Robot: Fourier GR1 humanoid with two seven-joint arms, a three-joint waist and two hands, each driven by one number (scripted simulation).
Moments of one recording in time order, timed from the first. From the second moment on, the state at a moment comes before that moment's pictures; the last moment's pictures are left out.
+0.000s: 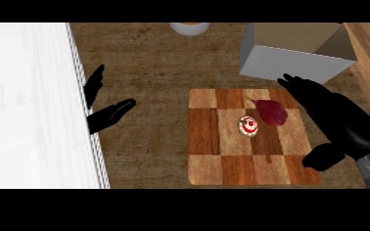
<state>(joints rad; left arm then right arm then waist) -0.33 0.68 -0.60 -1.59 0.31 0.57 0.34 -0.29 -0.84 0.47 -1.84 0.42 0.20 0.47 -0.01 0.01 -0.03</state>
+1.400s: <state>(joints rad) -0.40 0.69 -0.66 -1.46 0.49 0.55 0.20 -0.40 -0.57 0.67 -1.78 0.56 0.34 0.94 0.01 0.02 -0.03</state>
